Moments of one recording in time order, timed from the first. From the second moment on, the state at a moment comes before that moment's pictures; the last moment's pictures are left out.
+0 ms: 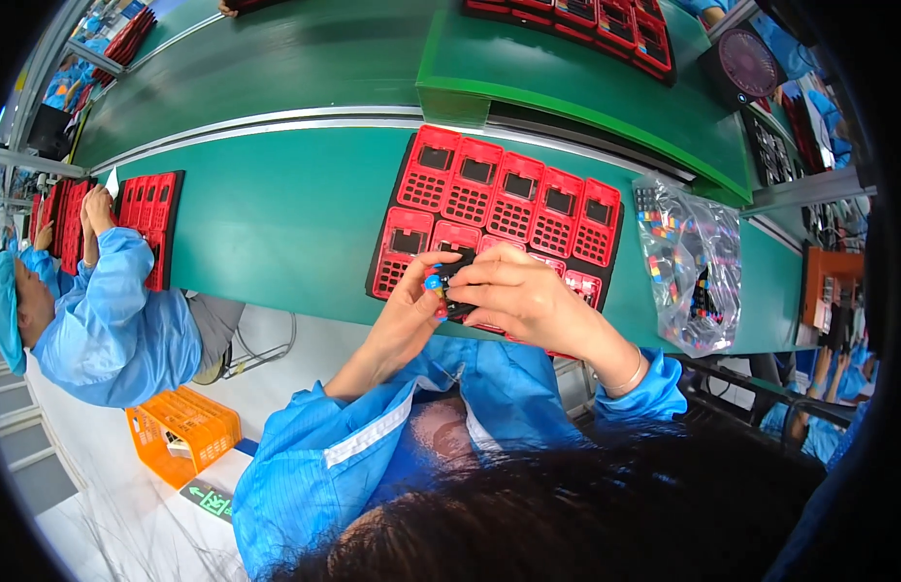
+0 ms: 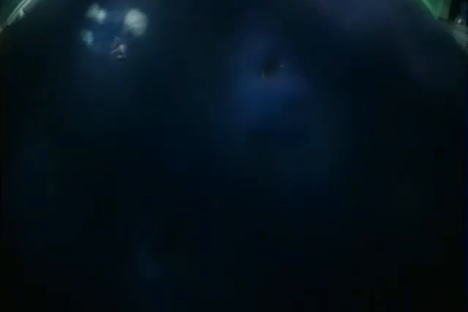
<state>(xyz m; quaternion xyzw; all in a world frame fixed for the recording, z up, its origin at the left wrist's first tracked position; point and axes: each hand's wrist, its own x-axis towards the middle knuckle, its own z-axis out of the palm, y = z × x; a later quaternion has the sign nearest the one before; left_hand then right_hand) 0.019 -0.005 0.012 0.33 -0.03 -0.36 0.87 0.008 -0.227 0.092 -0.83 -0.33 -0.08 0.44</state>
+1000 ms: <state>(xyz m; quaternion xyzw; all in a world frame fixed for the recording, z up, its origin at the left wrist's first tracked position) 0.015 0.014 0.012 0.41 0.00 -0.35 0.84 0.132 -0.194 0.011 -0.90 -0.10 -0.15 0.40</state>
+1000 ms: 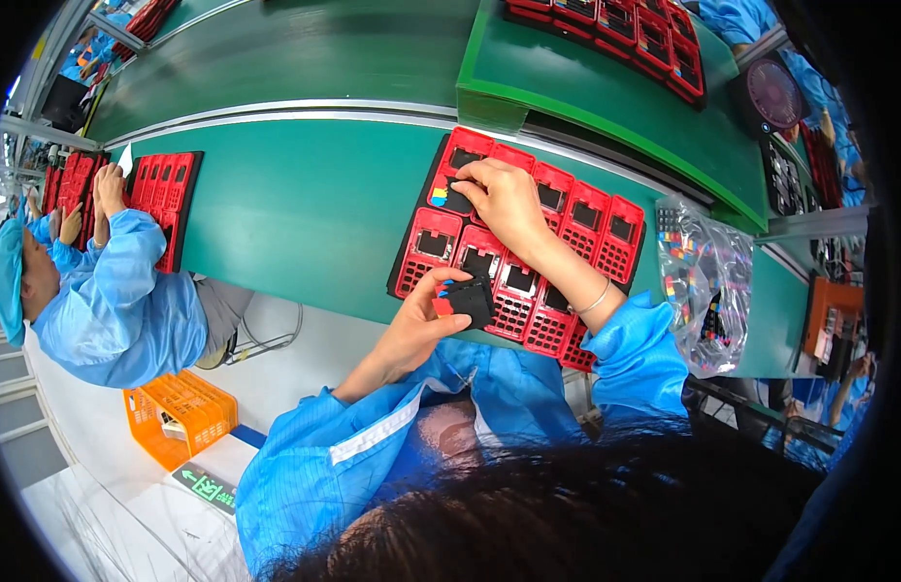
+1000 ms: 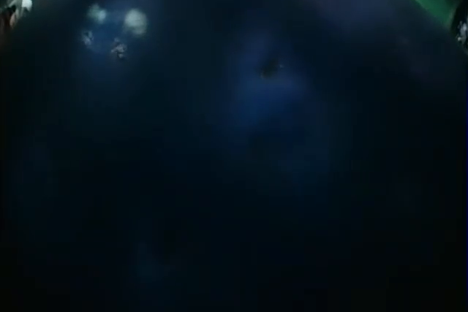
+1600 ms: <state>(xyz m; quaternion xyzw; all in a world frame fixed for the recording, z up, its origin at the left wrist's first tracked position) 0.014 0.015 0.006 0.41 -0.01 -0.35 0.85 0.113 -0.193 0.007 -0.93 -0.31 -0.18 0.13</state>
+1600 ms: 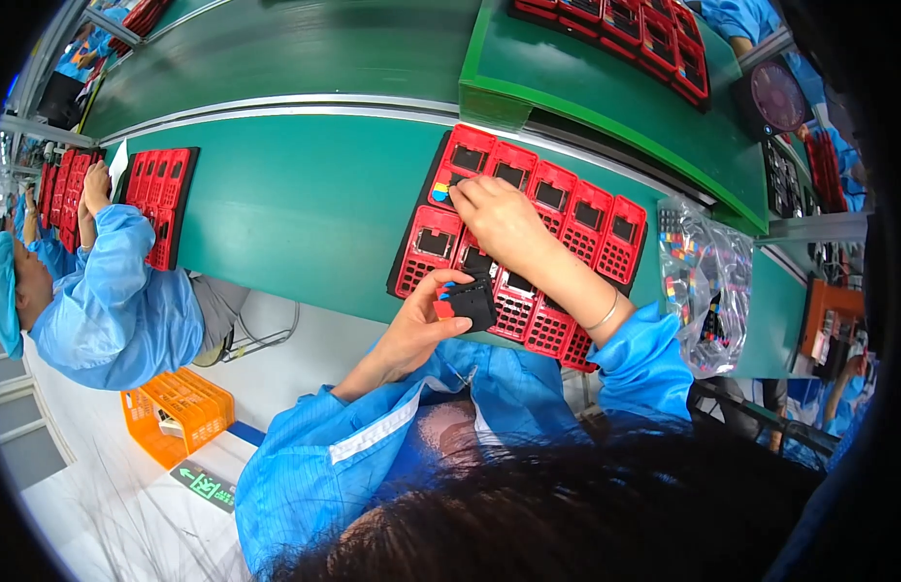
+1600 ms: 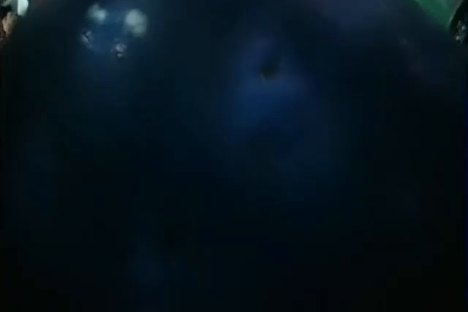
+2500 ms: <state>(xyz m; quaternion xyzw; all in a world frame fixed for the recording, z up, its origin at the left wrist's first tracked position) 0.019 0.009 0.021 0.31 0.04 -0.38 0.87 0.097 -0.210 0.062 -0.89 -0.26 -0.02 0.38</state>
